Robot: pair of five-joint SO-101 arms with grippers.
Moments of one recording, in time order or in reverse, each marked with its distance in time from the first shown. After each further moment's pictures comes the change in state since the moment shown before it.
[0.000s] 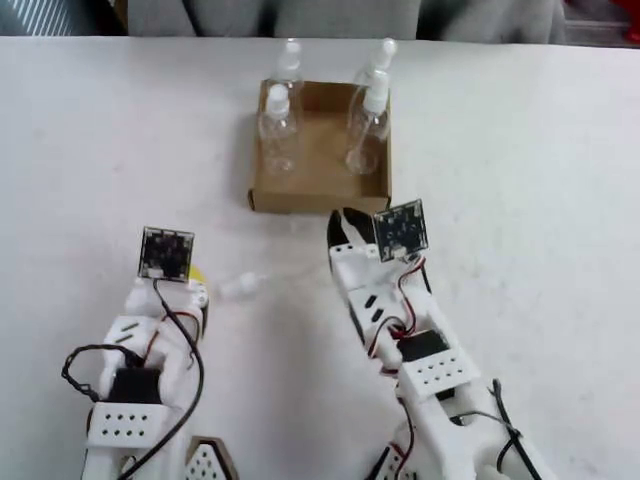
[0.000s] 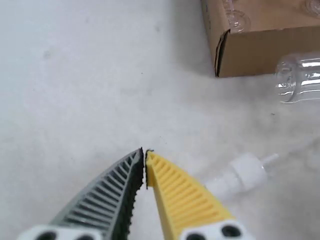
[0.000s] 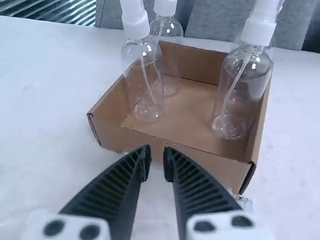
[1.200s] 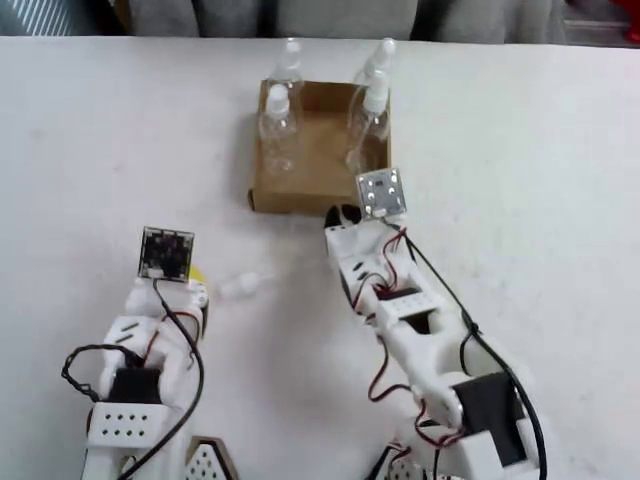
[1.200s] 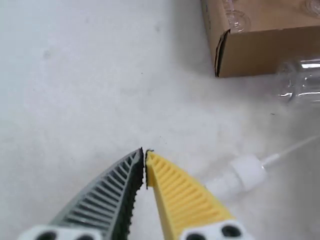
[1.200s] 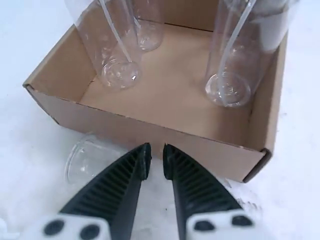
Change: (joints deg) left arm 0.0 0.0 0.0 0.0 0.0; right arm 2.4 37.5 -14.2 -10.7 -0.1
